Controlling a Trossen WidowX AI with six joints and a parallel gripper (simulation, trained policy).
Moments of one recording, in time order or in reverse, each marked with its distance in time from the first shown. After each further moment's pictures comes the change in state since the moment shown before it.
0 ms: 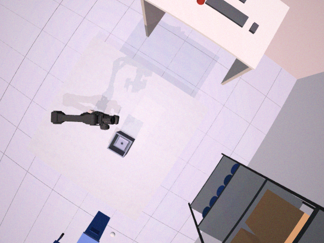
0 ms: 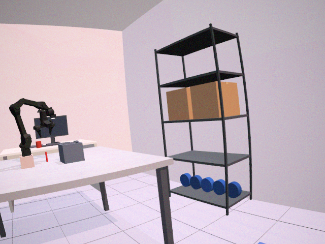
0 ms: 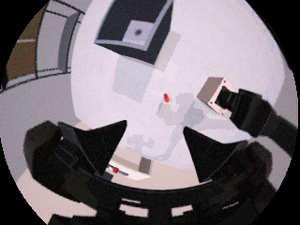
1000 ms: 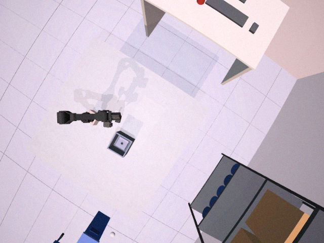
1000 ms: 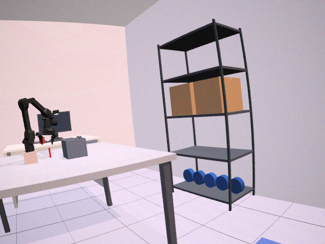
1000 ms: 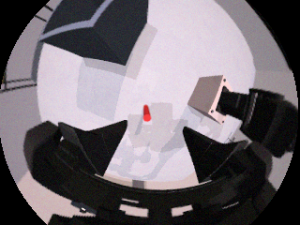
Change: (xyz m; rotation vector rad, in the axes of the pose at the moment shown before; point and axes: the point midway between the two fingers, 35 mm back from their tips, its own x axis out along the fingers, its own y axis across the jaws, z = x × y) arm 0.095 -0.037 0.015 0.048 -0.150 -0.233
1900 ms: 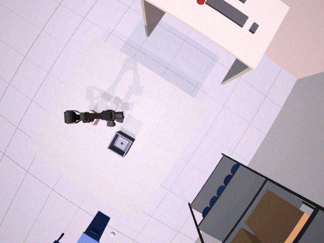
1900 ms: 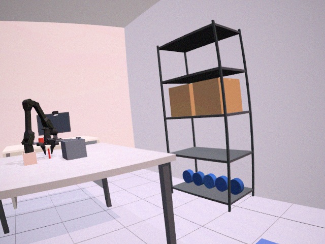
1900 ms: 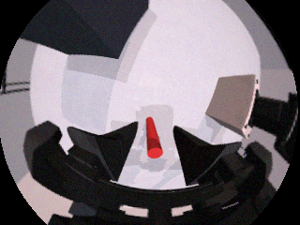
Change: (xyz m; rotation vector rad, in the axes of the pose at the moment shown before) arm 0.073 0.013 0.002 0.025 -0.061 0.025
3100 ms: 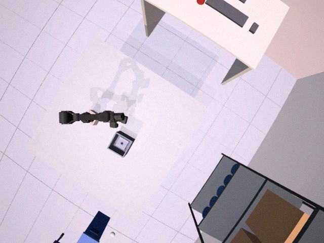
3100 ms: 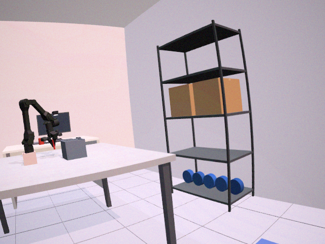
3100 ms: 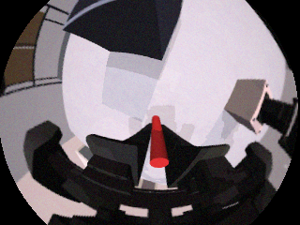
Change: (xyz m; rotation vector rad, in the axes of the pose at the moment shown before) arm -0.060 0.053 -0.008 0.006 0.100 0.245
